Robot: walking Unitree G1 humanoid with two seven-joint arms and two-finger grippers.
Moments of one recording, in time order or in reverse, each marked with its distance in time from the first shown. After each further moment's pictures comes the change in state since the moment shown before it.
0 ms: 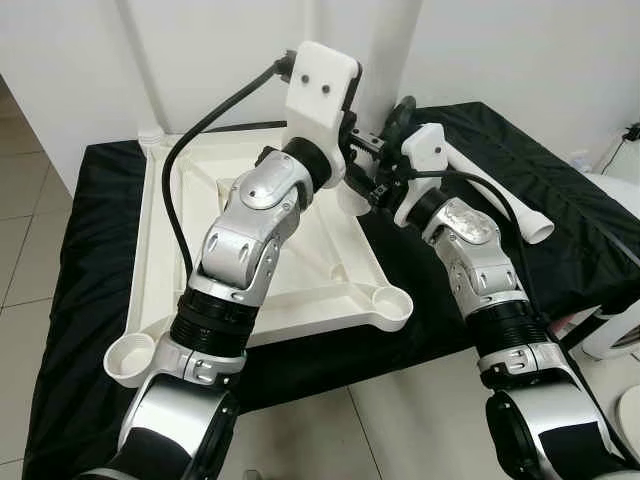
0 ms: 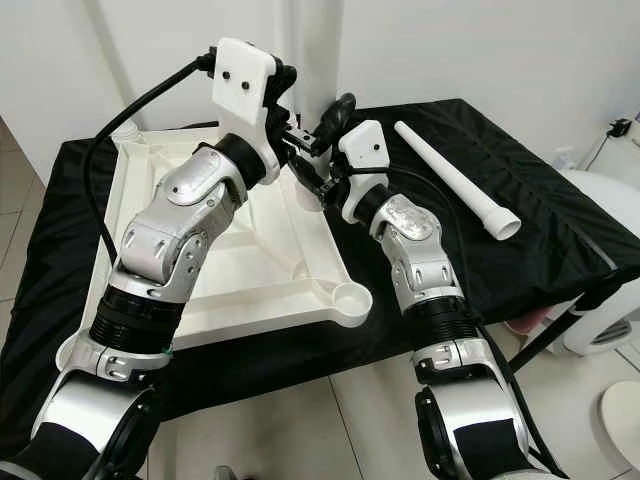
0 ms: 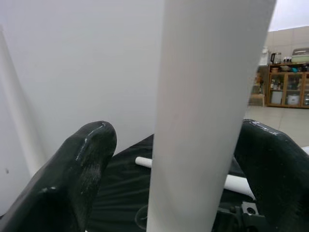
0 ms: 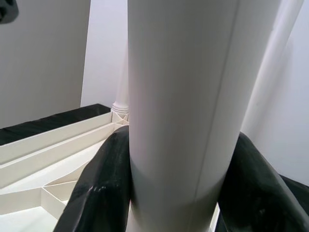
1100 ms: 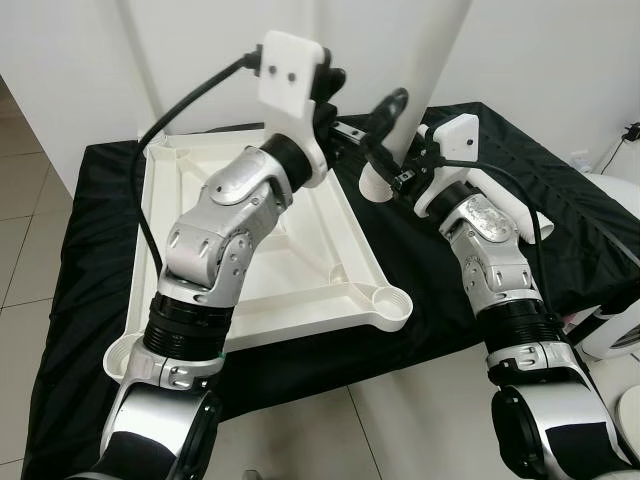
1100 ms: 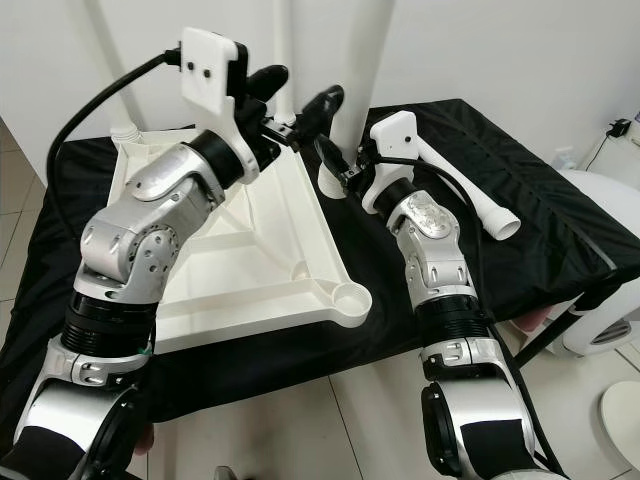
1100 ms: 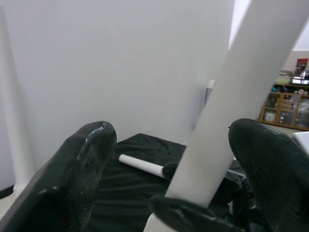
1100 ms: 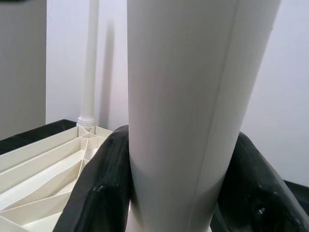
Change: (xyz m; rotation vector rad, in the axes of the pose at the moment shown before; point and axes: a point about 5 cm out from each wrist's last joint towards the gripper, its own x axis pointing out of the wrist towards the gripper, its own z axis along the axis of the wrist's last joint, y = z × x) left arm -0.018 0.016 0.007 -0.151 0.001 -0.010; right arm -0.013 -0.023 0.003 0.028 -0.043 -0.167
